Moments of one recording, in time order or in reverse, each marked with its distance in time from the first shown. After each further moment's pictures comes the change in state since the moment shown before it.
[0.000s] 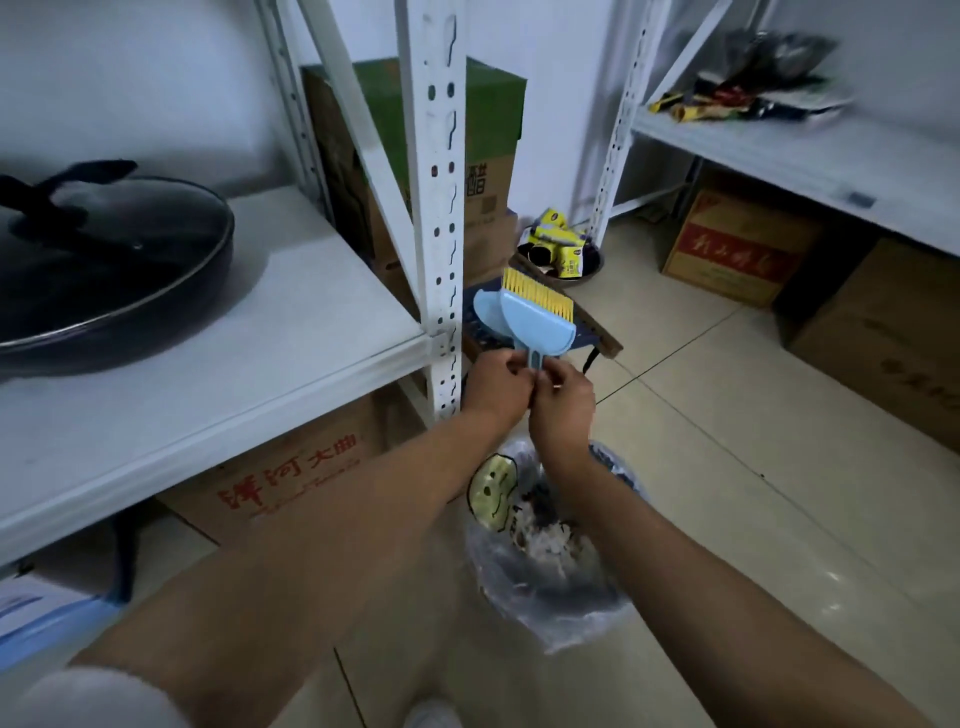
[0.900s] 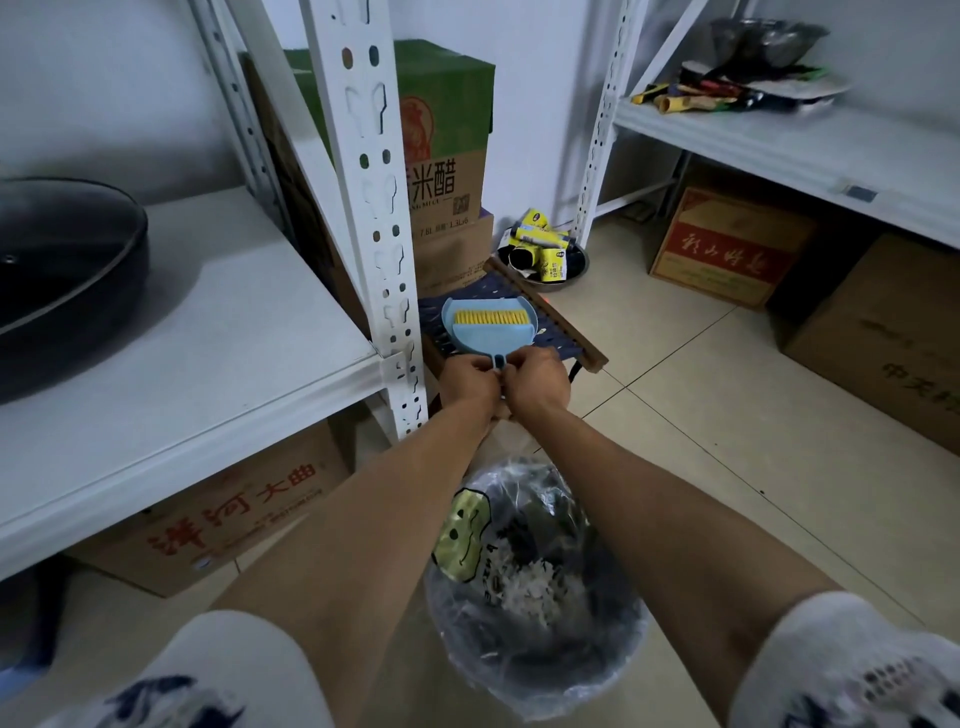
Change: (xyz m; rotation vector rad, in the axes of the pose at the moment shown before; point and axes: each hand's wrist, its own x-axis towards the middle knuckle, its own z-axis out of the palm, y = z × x) left_hand 0.096 -0.033 0.047 -0.182 0.199 -0.284; right_hand 0.108 0.032 0.039 -0.453 -0.204 0.019
